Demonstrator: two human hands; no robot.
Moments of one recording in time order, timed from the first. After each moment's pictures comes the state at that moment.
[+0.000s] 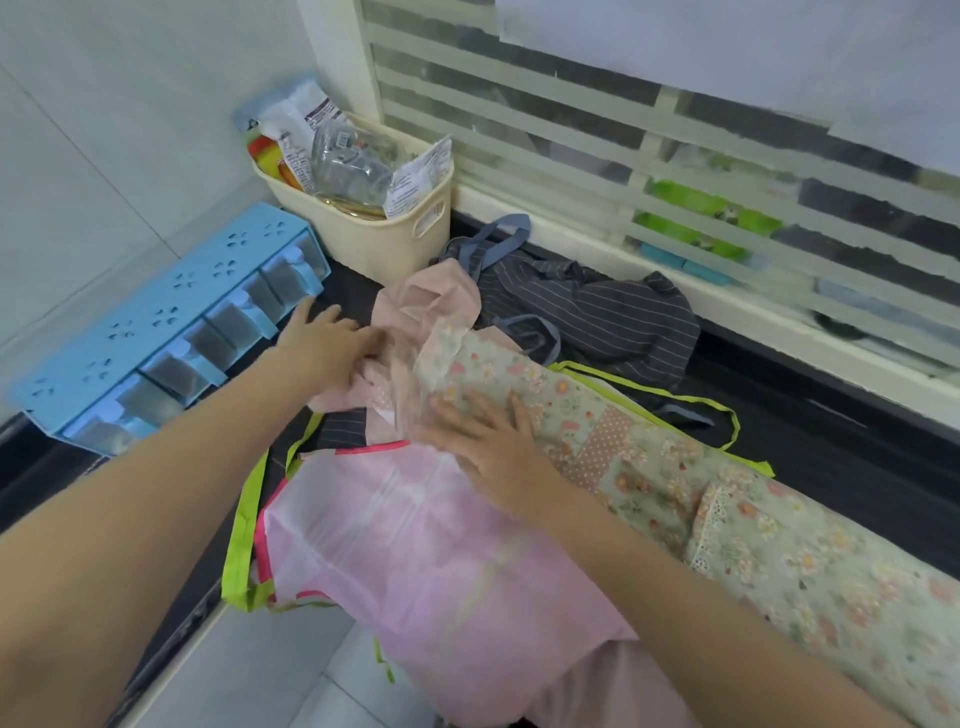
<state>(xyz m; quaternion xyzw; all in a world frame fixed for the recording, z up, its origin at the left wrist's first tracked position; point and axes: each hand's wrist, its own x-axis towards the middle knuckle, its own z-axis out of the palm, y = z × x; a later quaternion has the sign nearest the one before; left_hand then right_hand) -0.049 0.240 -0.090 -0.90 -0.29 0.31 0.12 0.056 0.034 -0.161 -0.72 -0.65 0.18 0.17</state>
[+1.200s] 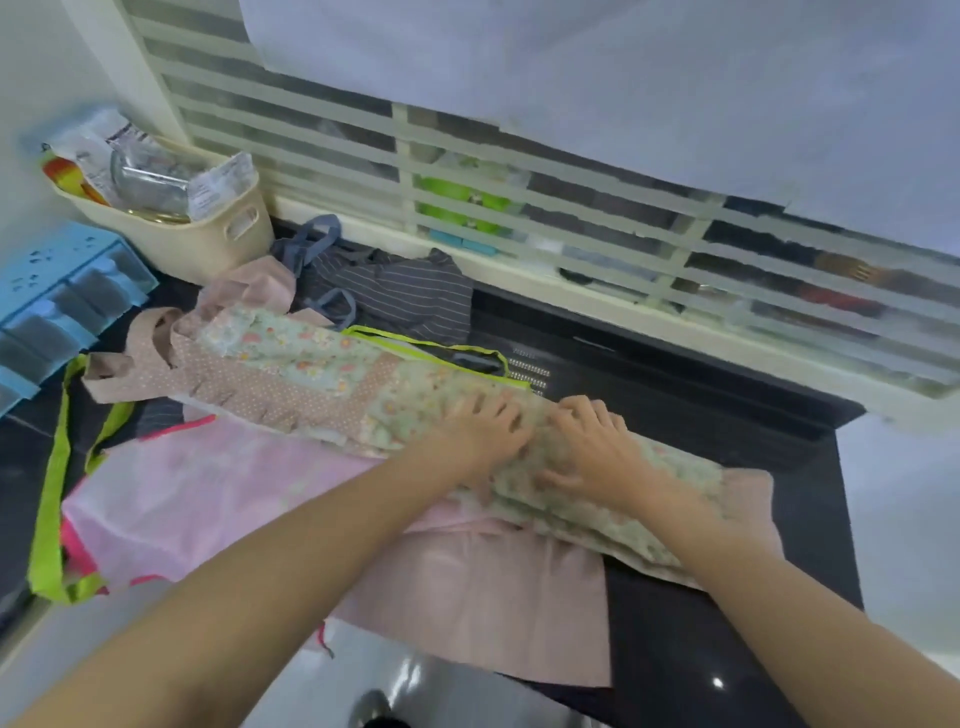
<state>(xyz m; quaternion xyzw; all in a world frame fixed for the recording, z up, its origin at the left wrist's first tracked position) 0.084 -0.086 -0.094 -0.97 0.05 0.24 0.07 0.171 -0.235 -0.109 -0.87 -0.49 0.10 -0.03</state>
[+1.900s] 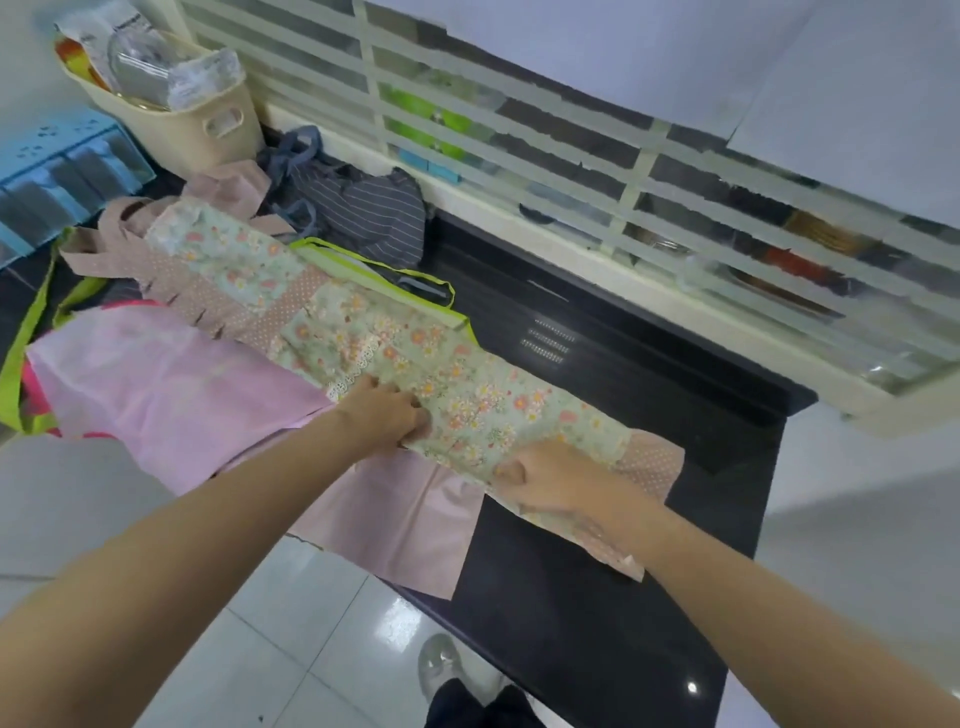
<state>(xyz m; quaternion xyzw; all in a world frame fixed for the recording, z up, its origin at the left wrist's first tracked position) 0.062 -0.157 -0.127 -0.94 -0.11 0.29 0.12 0.191 -0.337 -0.127 -0.77 -0.53 0.35 0.03</state>
